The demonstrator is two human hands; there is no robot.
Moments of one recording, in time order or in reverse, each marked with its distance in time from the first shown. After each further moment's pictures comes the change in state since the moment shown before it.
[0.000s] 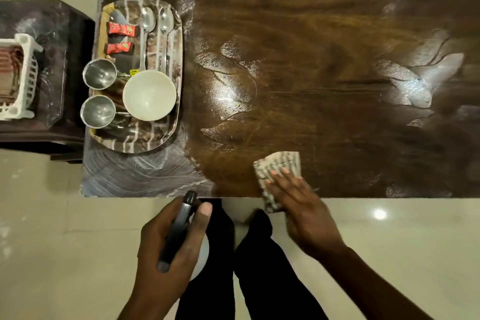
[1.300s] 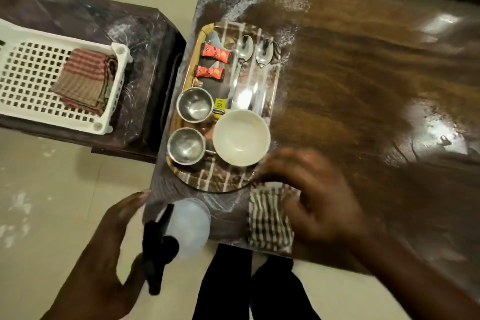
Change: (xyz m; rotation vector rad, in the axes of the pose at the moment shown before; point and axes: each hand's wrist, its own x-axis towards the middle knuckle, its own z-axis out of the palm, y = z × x) left_hand 0.094 -0.097 -0.213 0.372 -0.025 0.185; right_hand 0.228 -0.131 -0.080 0.229 -0.007 -0.379
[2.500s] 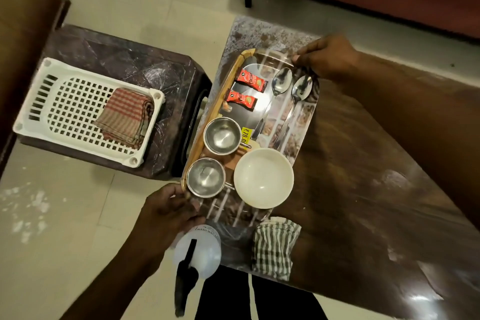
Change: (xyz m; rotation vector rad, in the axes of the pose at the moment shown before) left_hand 0.115 0.103 -0.013 -0.800 0.075 -0.748; right_hand 0.289 0.080 -0.116 0.316 0.021 0.790
